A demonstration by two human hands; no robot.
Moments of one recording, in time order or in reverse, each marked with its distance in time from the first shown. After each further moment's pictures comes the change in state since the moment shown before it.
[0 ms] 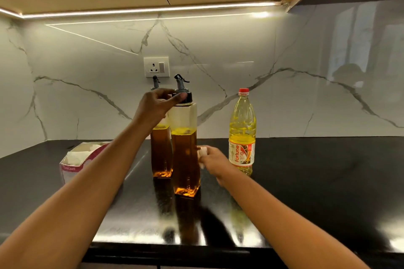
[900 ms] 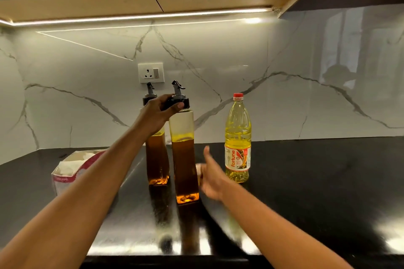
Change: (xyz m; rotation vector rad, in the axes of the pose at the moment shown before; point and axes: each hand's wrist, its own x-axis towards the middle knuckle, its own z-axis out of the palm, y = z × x) left_hand 0.015 -0.010 0.012 -0.001 -0.112 0.098; right_hand -0.015 0.003 0.002 0.544 -0.305 0.197
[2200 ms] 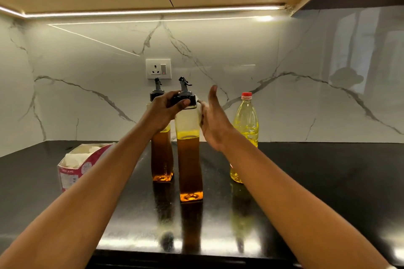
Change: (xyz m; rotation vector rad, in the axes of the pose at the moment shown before) left_hand -0.004 -0.002 0.000 -0.136 0.010 -0.006; right_hand 0.012 -0.100 0.036 -0.172 0.001 -0.420
